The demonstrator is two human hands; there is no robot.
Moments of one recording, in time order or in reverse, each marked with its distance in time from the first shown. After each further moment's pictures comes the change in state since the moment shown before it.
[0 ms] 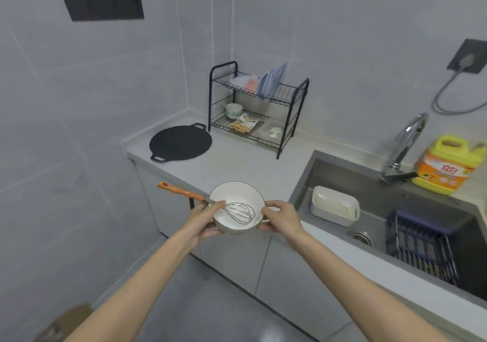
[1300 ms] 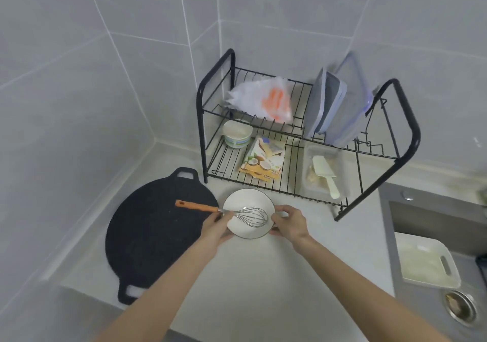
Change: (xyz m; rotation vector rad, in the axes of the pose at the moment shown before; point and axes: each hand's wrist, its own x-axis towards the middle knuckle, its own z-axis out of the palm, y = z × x) left_hand 0.501 0.144 -0.048 0.066 -0.059 -0.278; right_hand 0.470 -0.075 0.132 -0.010 0.281 0.260
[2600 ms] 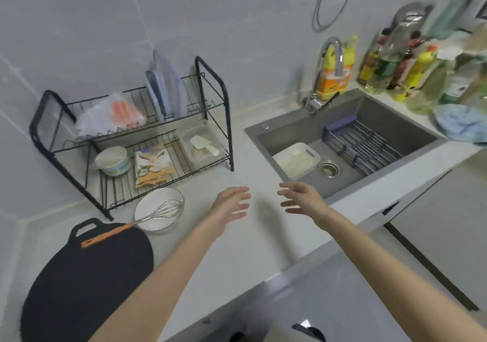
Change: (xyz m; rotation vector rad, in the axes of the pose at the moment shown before) left_hand -0.140 -0.031 0.123 0.700 -0.710 0.065; right_hand -0.209 0.092 -0.141 0.421 0.368 -0.004
